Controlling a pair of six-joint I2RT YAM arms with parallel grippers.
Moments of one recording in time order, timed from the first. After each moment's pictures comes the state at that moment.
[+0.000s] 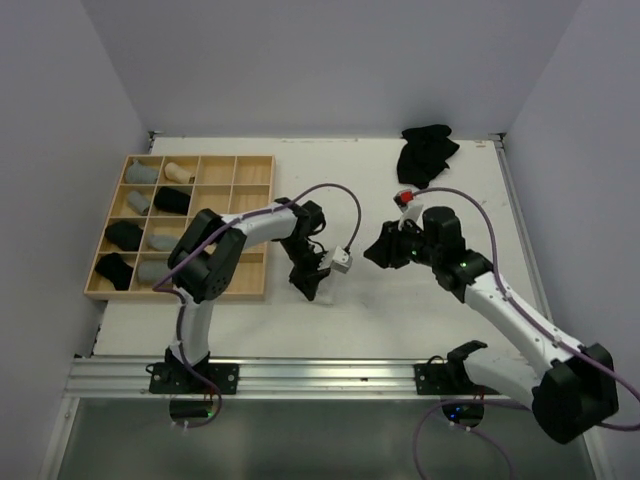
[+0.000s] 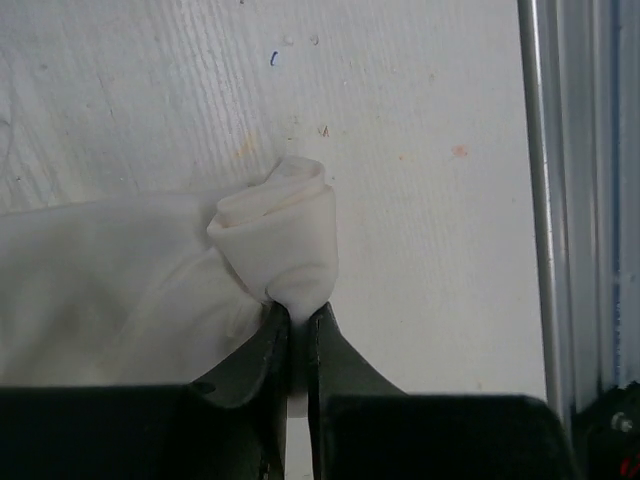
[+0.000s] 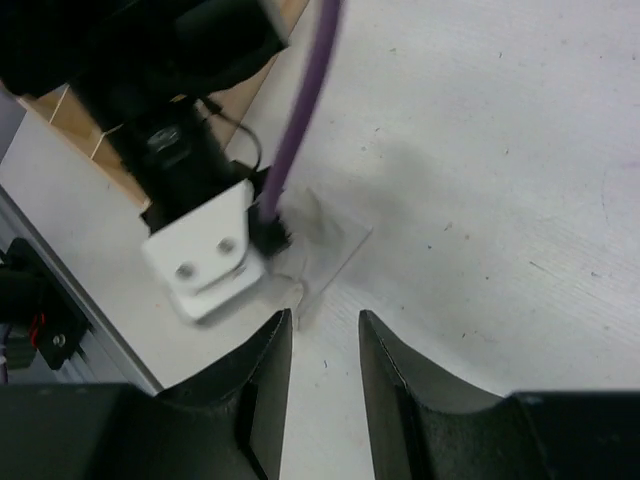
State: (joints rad) left arm -0.67 2.02 1.34 -0.98 0.69 1.08; right arm 0.42 1.10 0.73 -0.18 -0.42 0.32
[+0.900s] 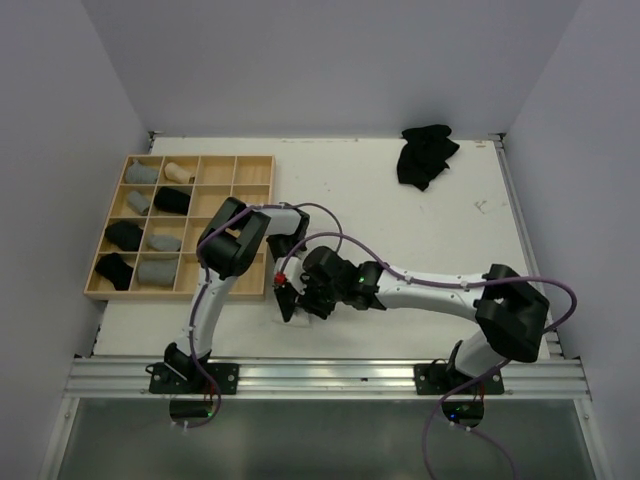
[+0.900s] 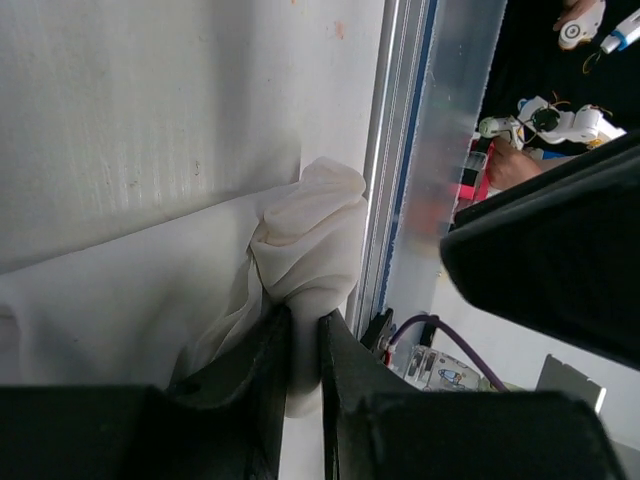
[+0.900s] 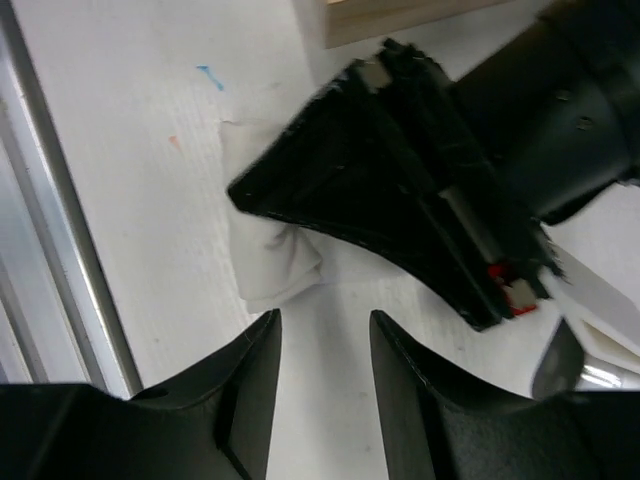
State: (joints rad) left arm -0.56 2.39 1.52 -1.55 0.79 1.10; right arm 1.09 1.56 0.98 -0.28 -0.08 -0.18
